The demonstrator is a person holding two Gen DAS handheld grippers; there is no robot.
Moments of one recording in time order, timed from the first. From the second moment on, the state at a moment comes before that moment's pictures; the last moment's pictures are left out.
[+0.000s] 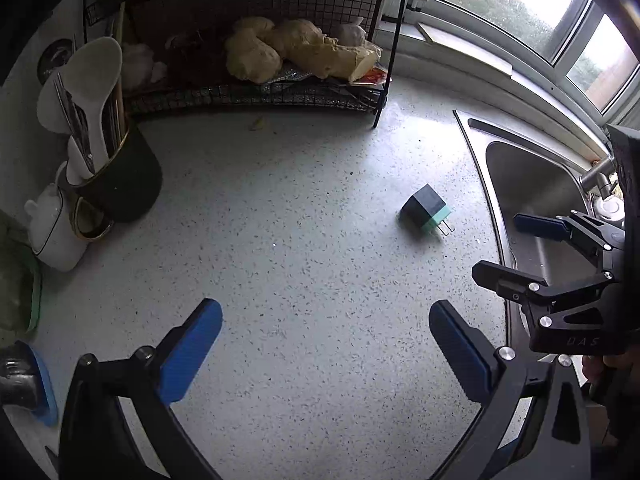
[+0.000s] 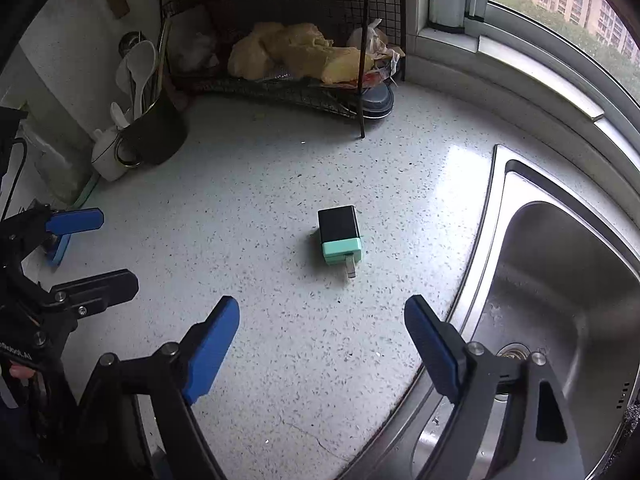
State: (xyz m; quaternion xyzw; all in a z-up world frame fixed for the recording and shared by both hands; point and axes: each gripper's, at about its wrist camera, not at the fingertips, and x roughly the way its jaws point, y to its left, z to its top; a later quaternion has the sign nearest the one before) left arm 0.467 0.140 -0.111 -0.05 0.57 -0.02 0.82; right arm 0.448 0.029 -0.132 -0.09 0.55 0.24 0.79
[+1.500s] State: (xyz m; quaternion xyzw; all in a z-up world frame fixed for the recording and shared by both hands) left arm 0.437 0.116 -0.131 -0.06 0.58 -0.03 0.82; right arm 0.383 0.050 -0.132 -0.14 0.57 0.28 0.76
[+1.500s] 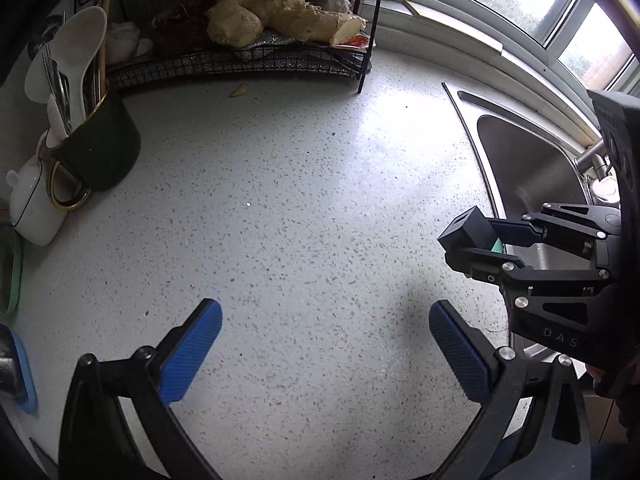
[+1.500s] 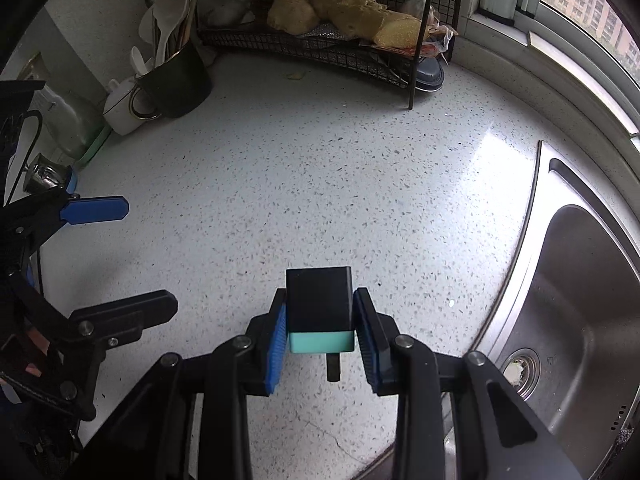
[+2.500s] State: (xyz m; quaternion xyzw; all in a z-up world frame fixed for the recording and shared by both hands) left arm 0.193 -0.062 -0.060 0.00 0.52 -0.01 0.85; right arm 0.165 -0.121 -0.075 -0.14 0.52 0.31 0.78
